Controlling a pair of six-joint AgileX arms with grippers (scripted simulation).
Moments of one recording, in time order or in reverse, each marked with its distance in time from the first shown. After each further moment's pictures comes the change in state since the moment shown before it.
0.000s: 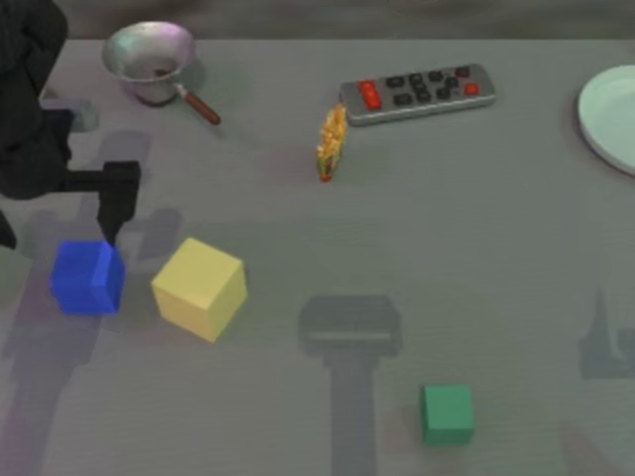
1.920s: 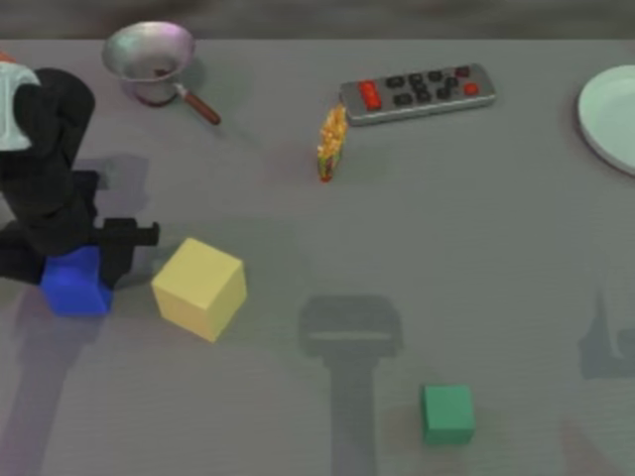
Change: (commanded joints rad) left arm -0.003 0.135 -0.190 0.323 0.001 0.003; right arm 0.000 0.000 0.000 0.000 0.000 0.000
